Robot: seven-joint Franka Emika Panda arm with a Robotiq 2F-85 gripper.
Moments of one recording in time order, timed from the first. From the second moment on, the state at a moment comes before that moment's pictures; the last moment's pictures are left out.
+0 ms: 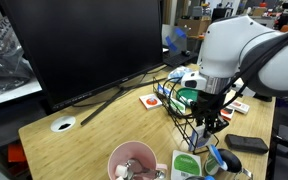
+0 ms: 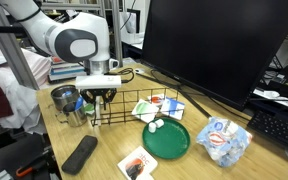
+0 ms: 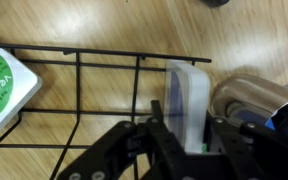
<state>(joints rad) 0.18 0.12 0.13 -2.51 0.06 2.56 -0.90</state>
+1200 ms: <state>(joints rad) 0.17 -0.13 0.14 -2.50 0.06 2.51 -0.72</state>
